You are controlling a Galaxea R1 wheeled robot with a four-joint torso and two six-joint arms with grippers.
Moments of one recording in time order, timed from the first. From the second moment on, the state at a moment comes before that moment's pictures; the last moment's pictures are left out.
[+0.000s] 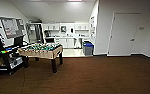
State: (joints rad) left arm 1.45 2.82 -2.32 0.11 -0.08 -0.11; right arm -1.52 2.92 -2.47 -0.05 0.03 0.02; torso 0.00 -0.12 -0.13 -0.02
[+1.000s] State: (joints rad) left arm 1.45 2.83 -2.32 0.11 -0.08 -0.11; right arm -1.54 2.93 -2.49 -0.05 0.03 0.02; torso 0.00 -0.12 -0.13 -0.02
